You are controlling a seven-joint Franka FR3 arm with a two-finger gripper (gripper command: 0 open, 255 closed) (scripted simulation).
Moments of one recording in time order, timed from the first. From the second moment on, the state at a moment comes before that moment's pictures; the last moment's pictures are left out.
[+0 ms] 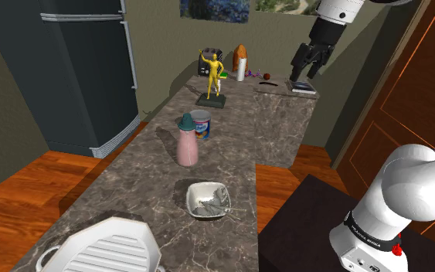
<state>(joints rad) 0.02 -0.79 -0.03 -2.27 -0.04 1.68 0.16</state>
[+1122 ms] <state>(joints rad) 0.08 -0.72 0.15 -2.62 0.15 2.08 0.44</state>
